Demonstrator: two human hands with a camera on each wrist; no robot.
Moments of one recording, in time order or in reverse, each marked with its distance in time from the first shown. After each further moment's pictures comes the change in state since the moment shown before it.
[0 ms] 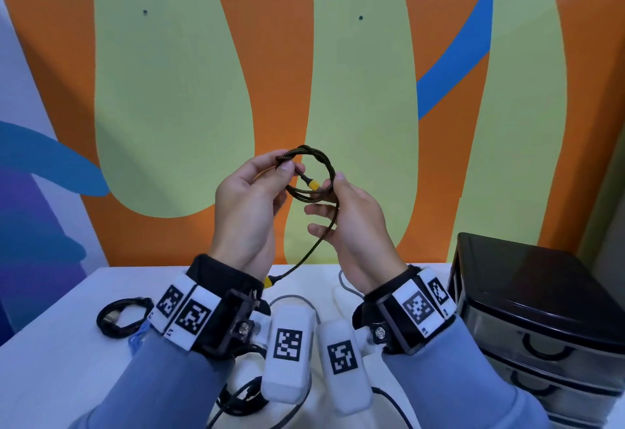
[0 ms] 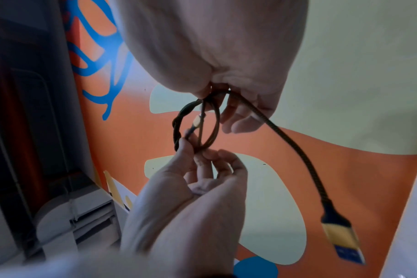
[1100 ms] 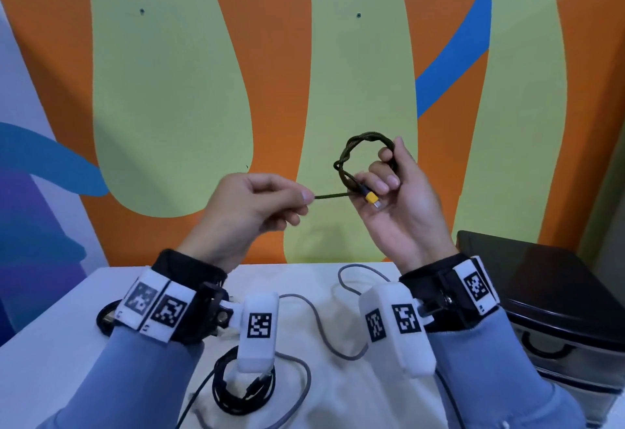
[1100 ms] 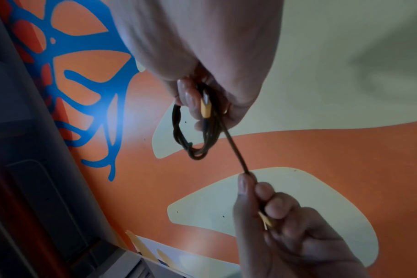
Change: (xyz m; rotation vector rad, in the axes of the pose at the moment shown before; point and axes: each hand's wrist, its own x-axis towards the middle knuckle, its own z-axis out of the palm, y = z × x) left_hand 0.008 0.010 -0.024 0.359 -0.302 -0.089; right_hand 0.011 -0.036 -0.039 0.588 -0.054 0.013
